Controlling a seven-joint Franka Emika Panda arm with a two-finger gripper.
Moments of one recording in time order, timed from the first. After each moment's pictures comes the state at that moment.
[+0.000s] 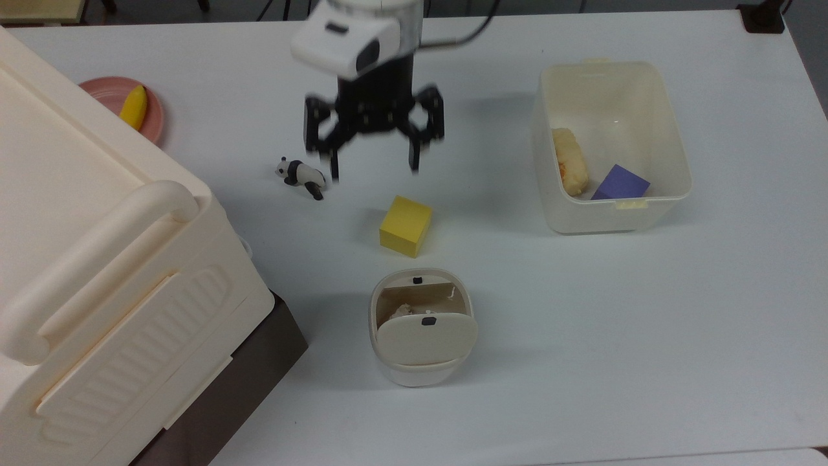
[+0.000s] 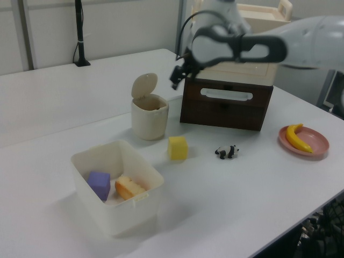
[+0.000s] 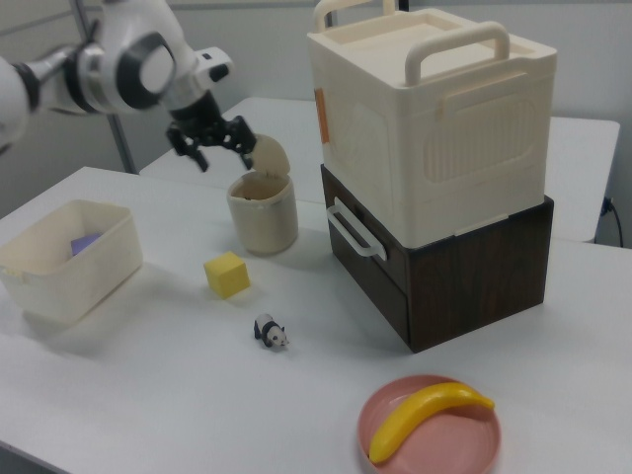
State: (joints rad) arm 0.01 0.21 0.10 -1.59 -0.12 2.11 -0.07
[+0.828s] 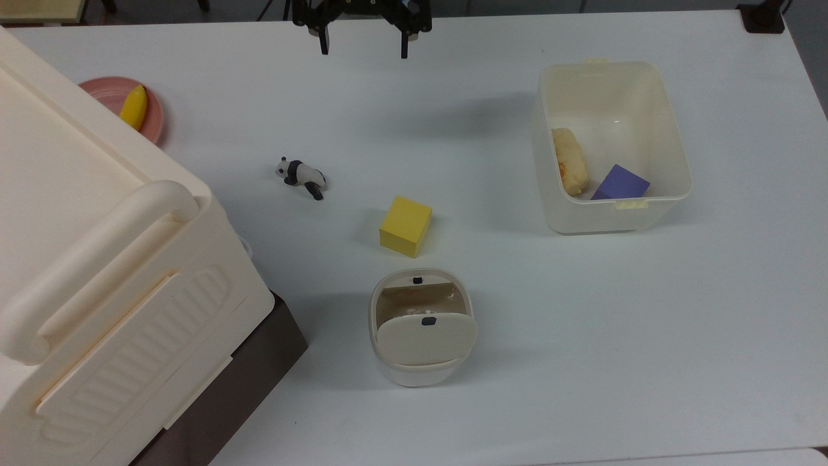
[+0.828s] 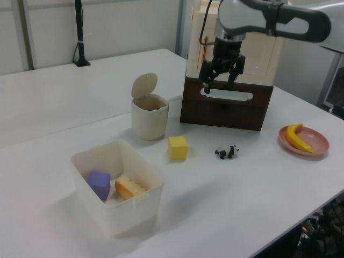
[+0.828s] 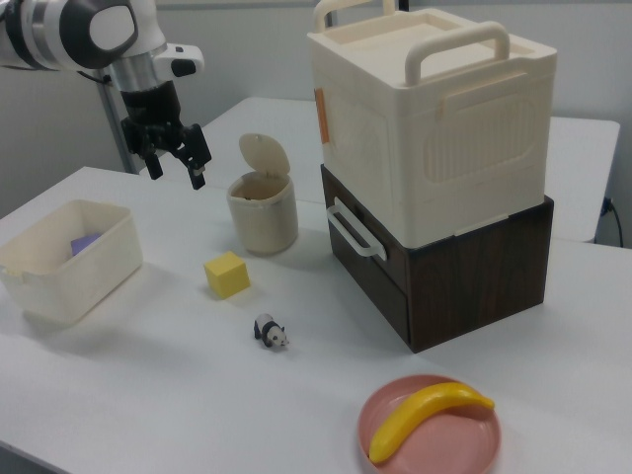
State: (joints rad) arm 0.09 0.02 -0.01 -1.64 -0.02 1.70 0.11
